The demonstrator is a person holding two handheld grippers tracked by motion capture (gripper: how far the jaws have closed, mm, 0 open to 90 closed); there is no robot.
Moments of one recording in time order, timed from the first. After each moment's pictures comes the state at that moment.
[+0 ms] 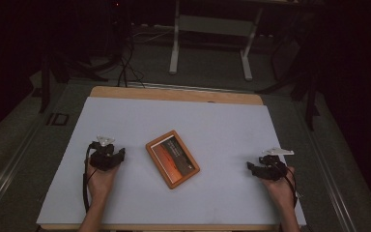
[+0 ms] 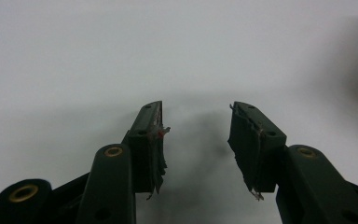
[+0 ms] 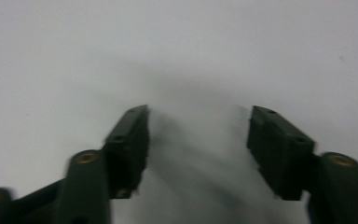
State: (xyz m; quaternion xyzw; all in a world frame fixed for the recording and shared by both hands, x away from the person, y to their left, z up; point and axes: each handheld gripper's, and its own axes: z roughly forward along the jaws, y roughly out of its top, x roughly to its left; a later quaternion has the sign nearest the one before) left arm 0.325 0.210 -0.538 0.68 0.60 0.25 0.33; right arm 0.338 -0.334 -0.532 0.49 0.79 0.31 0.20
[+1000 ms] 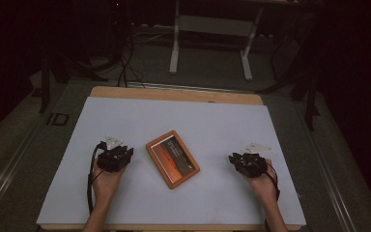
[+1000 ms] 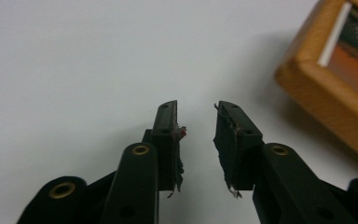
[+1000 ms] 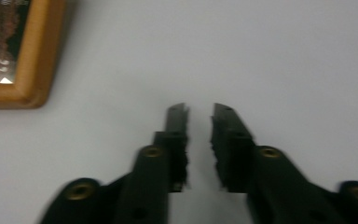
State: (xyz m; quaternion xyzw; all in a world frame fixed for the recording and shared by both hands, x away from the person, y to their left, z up) left arm 0.313 0.182 -0.521 0.72 0.54 0.23 0.38; right arm 0.335 -0.263 -0.512 0.40 0.82 0.37 0.20
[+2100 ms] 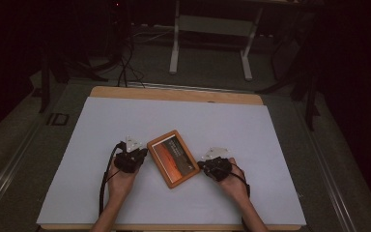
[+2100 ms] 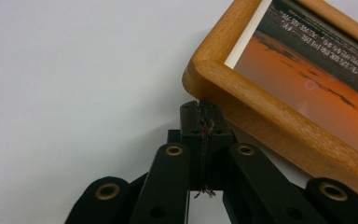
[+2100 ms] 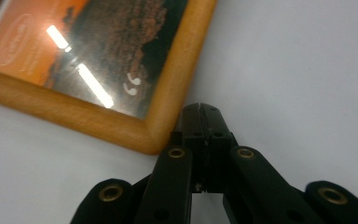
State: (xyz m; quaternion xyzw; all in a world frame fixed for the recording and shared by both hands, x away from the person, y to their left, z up) left arm 0.320 0.139 -0.525 0.76 0.48 0.22 0.38; right arm 0.333 -0.167 -0.532 0.28 0.89 0.33 0.16
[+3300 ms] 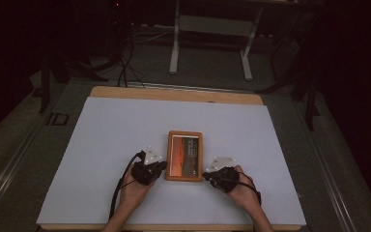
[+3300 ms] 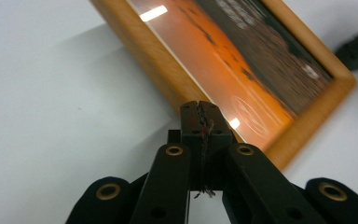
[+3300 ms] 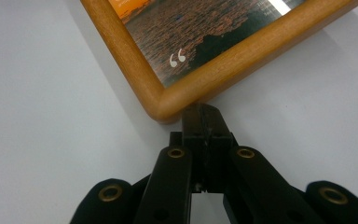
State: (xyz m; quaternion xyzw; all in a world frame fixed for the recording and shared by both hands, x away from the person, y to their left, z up) left arm 0.289 0.088 -0.524 0.82 0.38 0.17 0.40; right arm 0.301 -0.184 -0.520 0.23 0.91 0.30 0.14
